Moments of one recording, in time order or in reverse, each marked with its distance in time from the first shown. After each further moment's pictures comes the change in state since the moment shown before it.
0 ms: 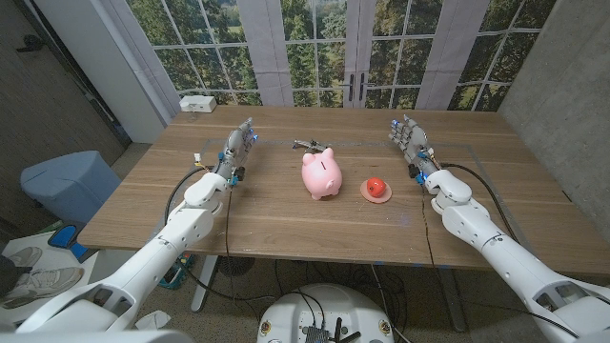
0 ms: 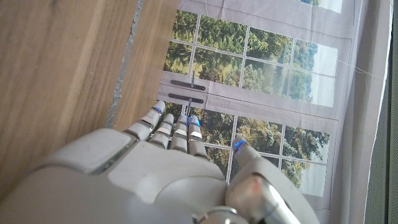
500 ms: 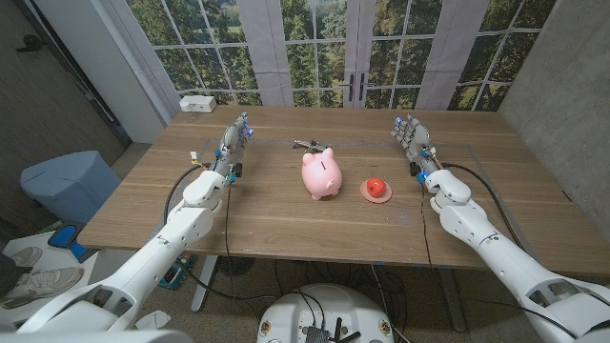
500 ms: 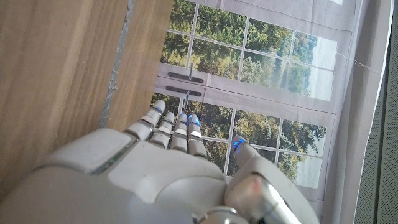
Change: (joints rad) left arm 0.001 -0.006 -0.012 -0.005 0.007 -0.032 0.031; left_hand 0.000 0.000 -0.010 0.012 0.000 0.005 -0.013 0.002 0.000 -0.005 -0.005 0.000 0.000 0.000 0.000 0.004 0.005 0.000 0.000 0.000 0.000; right arm 0.012 0.025 0.004 0.035 -0.033 0.041 -0.038; right_hand 0.010 0.010 0.000 -0.034 0.000 0.025 0.025 0.000 0.000 0.027 0.027 0.008 0.000 0.027 -0.004 0.008 -0.011 0.029 0.004 -0.008 0.000
